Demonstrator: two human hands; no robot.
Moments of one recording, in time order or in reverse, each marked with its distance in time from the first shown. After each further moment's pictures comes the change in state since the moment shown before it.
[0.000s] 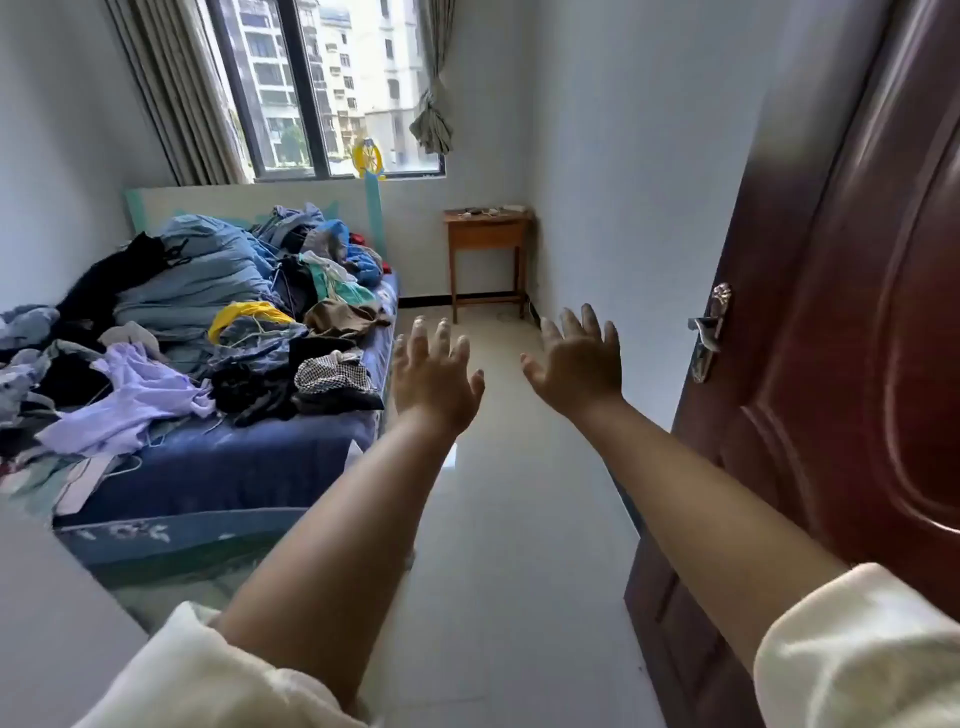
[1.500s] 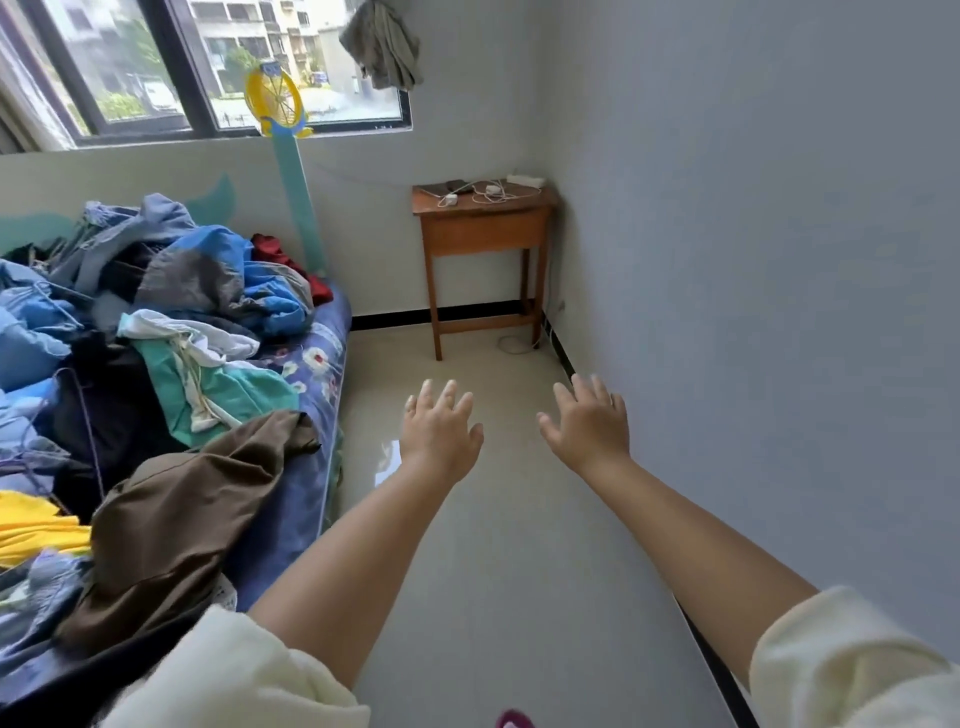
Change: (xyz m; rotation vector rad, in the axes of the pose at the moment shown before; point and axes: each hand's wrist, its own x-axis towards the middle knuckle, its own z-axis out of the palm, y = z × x) left_hand 0.957 -0.182 0.501 0.000 -0.346 0.056; right_hand 0.897 0.146 0.587 0.013 -0.283 0.153
